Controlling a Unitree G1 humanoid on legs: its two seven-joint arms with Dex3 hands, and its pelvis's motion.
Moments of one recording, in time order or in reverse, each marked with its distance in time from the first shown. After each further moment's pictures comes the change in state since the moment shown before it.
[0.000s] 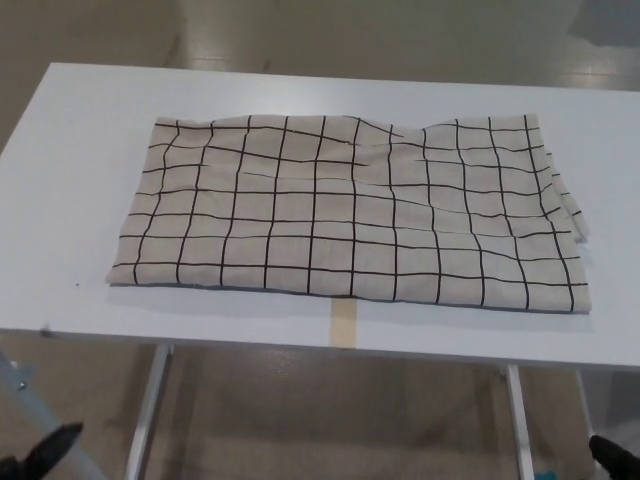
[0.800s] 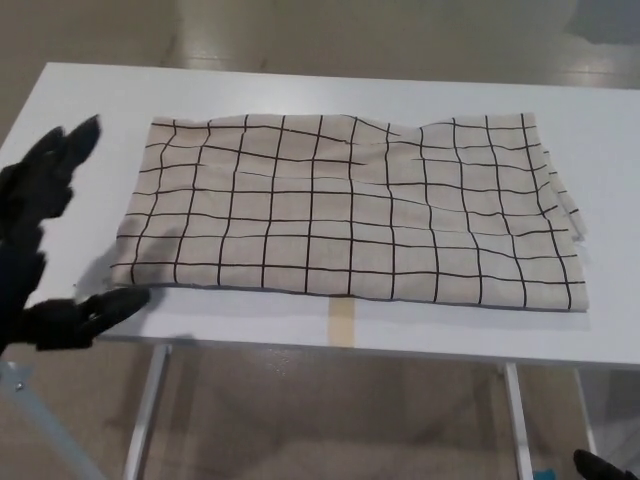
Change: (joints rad) left_arm -0.369 0.153 -0.155 0.019 0.344 -0.012 0.144; right_arm 0.023 -0.002 0.038 0.003 -0.035 -0.001 -0.001
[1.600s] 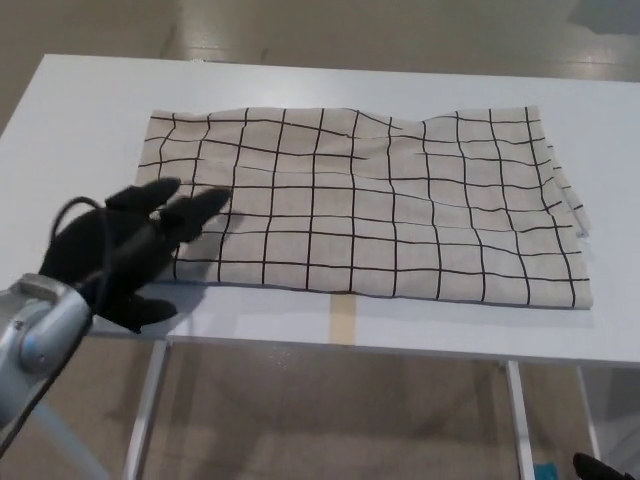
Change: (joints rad) left_arm -0.347 0.160 -0.529 0.333 0.391 0.264 -0.026; right_arm 0.009 -0.014 0.015 0.012 -0.005 -0.014 -0.001
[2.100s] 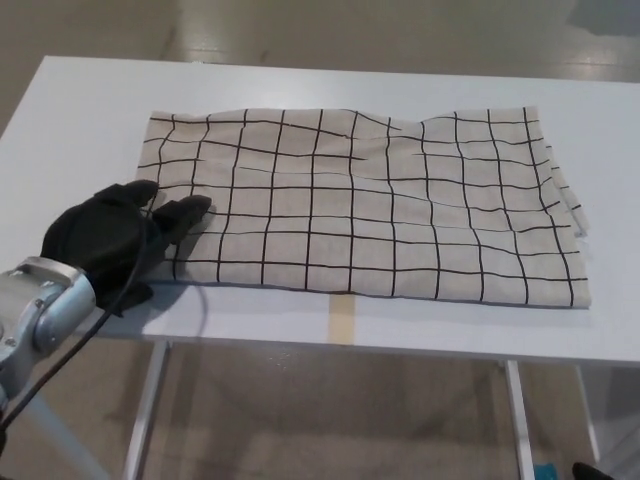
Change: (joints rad) left_arm -0.122 0.016 -0.129 0.159 0.088 0.097 0.071; right_arm 0.012 -0.005 0.007 0.019 -0.010 -0.037 0.000
